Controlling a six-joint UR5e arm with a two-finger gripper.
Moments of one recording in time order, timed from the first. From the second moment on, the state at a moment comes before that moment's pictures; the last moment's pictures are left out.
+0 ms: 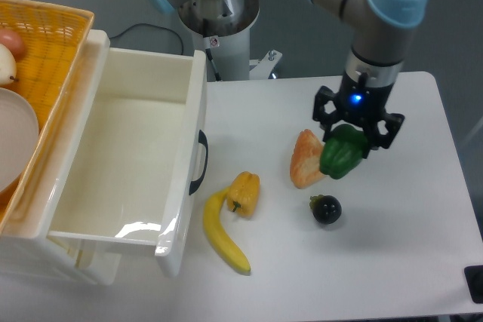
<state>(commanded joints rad) 2.65 -1.74 -1.48 -1.31 1.34 1.03</state>
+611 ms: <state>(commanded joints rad) 2.52 -1.60 -1.51 -1.32 1.19 0.81</state>
